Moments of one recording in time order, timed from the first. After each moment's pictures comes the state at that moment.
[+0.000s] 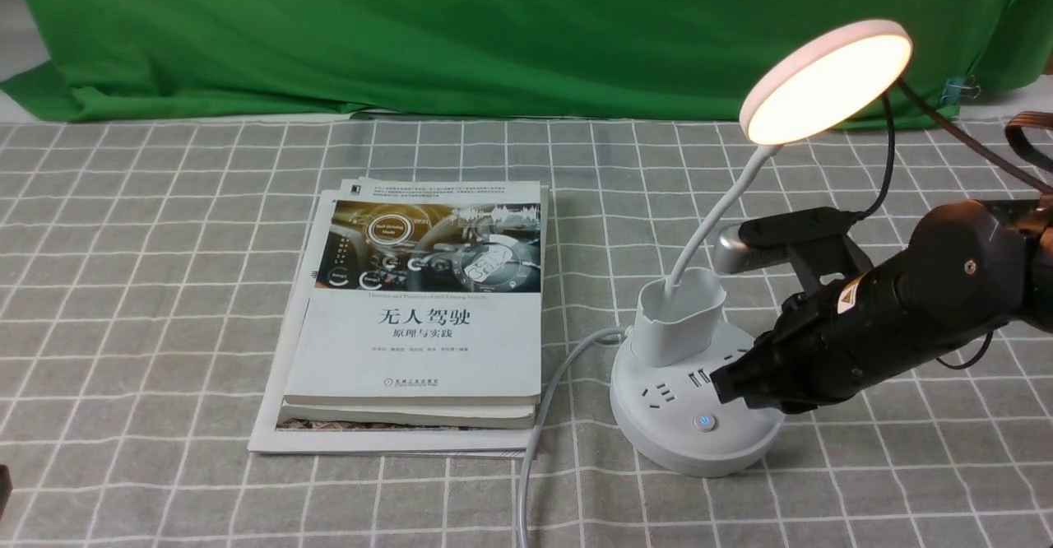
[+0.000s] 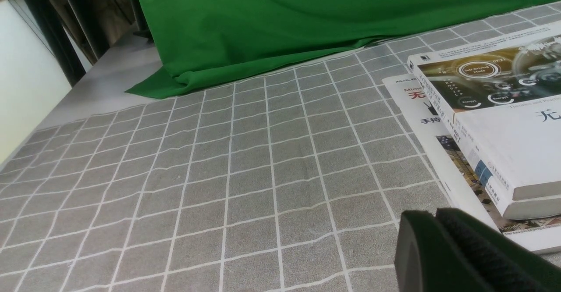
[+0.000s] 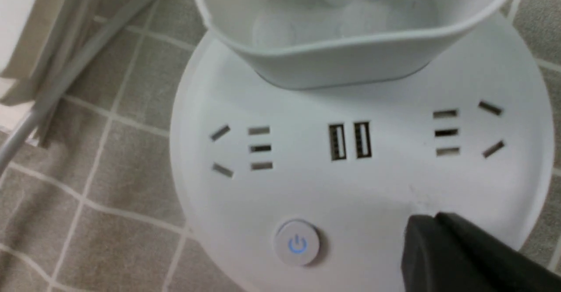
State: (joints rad) right arm 0.41 1.68 -0.94 0.22 0.52 -0.15; left arm 0.02 0.00 0.01 0.06 0.23 0.22
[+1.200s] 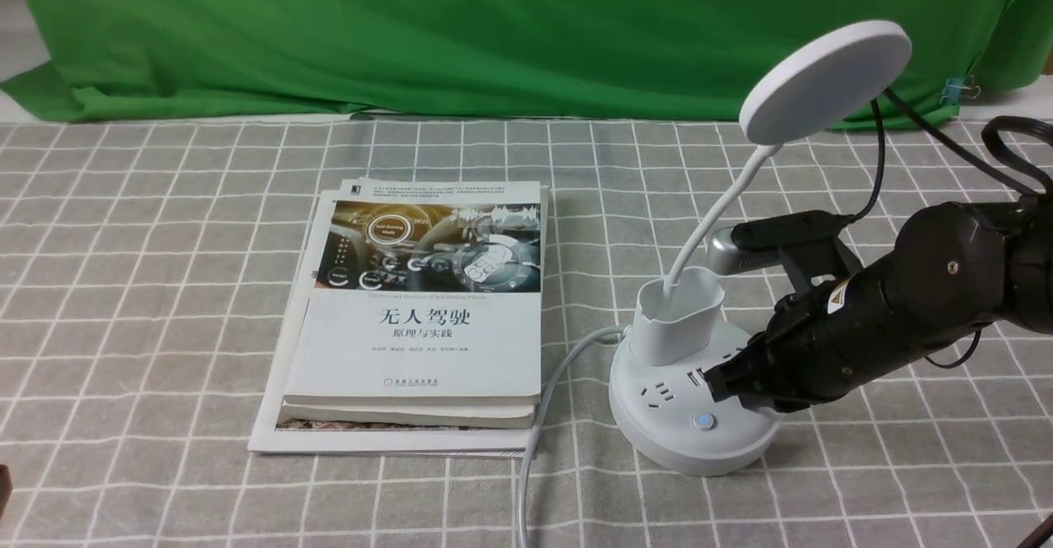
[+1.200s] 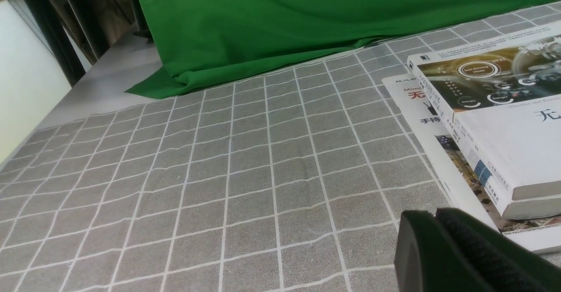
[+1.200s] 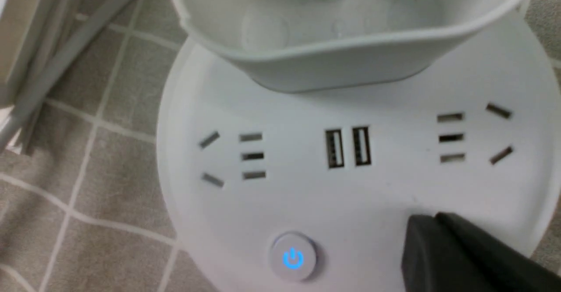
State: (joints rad) right arm 0.41 1.69 -0.95 0.22 0.50 -0.15; left arm 0.02 0.00 0.01 0.06 0.23 0.22
